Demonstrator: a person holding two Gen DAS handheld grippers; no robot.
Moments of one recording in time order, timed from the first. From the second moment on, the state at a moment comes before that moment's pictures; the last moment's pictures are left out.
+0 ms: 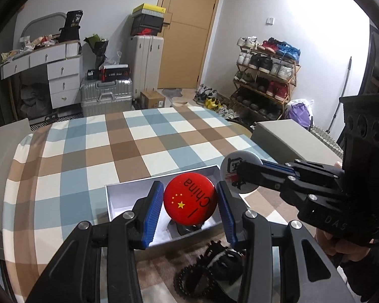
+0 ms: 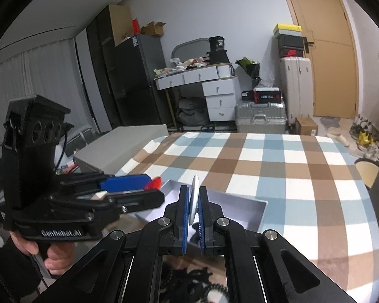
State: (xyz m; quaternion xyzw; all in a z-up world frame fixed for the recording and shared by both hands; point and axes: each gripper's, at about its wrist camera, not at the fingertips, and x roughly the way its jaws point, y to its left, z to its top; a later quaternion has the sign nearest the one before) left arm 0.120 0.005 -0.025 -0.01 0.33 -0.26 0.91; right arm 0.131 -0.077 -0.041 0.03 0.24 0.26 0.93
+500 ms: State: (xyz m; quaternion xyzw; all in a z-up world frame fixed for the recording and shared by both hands) left arm 0.147 -0.001 -0.054 -0.03 0.38 -0.26 0.89; right arm 0.173 -0.075 -0.081 0.03 0.31 0.26 0.91
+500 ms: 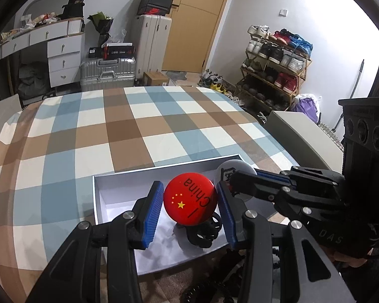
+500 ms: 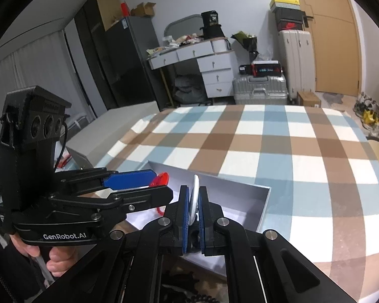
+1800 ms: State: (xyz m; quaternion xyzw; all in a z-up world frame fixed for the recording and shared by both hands) left arm 0.093 0.000 -0.030 -0.01 0.34 -0.18 0.93; right arm 0.077 -0.112 -0.042 0.05 0.22 0.19 0.96
